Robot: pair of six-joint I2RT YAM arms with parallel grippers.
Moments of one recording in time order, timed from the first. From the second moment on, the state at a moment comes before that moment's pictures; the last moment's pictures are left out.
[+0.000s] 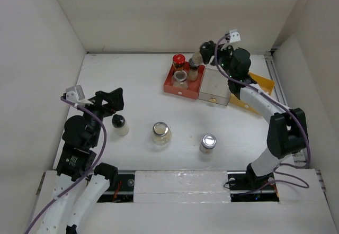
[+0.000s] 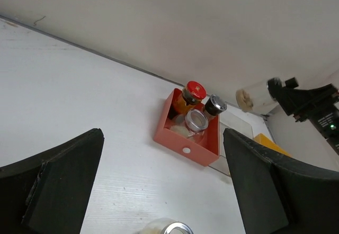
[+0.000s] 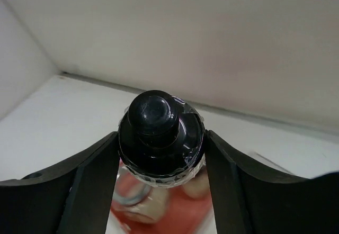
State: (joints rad) left arm -0.34 0.46 0.81 -0.30 -0.26 -0.52; right arm 0.32 1.63 1.24 0.51 -0.20 0.20
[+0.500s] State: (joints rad) left arm -0.34 0.48 0.81 -0.29 -0.23 -0.52; right arm 0.17 1.80 1.25 0.36 -0.04 0.15
